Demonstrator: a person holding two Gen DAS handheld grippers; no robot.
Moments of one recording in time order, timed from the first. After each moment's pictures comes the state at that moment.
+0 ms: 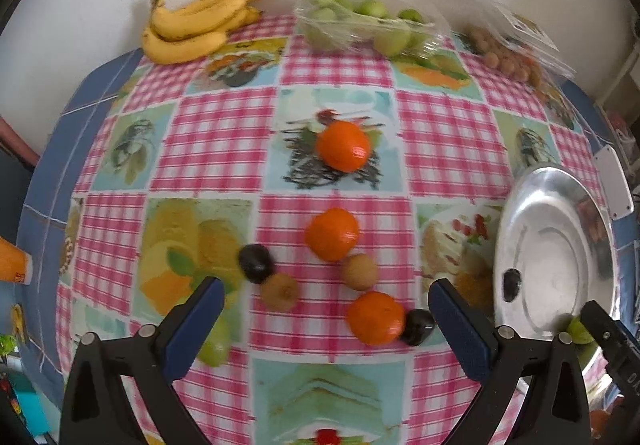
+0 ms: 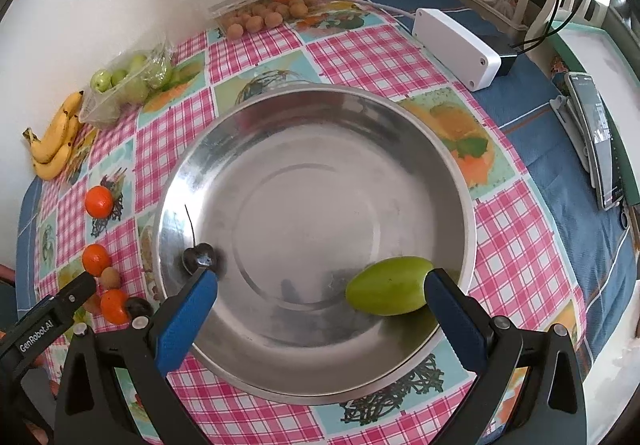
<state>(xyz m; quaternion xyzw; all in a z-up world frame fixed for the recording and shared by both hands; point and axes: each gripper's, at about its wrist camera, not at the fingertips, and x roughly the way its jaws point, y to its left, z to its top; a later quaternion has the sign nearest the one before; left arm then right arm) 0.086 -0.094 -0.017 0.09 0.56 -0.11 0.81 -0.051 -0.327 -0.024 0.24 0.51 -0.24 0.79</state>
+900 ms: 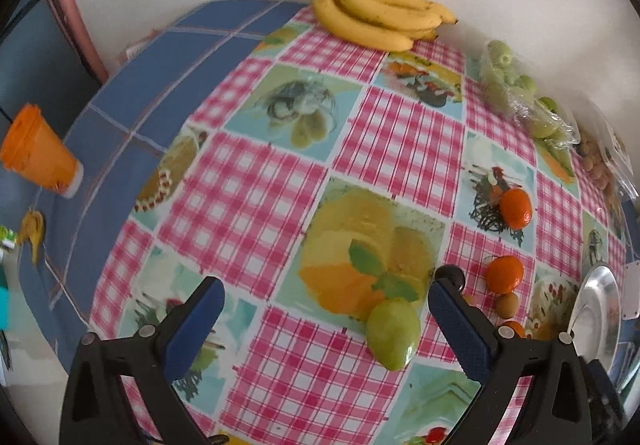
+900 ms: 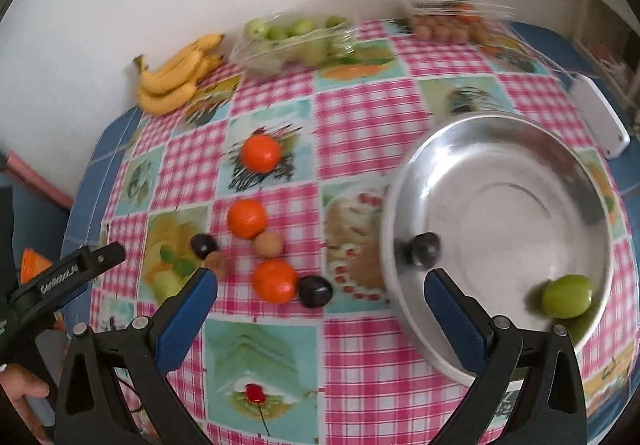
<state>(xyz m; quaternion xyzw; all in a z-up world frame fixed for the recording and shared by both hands) 0.101 0.054 -0.017 -0.05 0.57 0.01 0.82 0.010 -0.197 -0.007 0.19 0.50 -0.07 0.84</state>
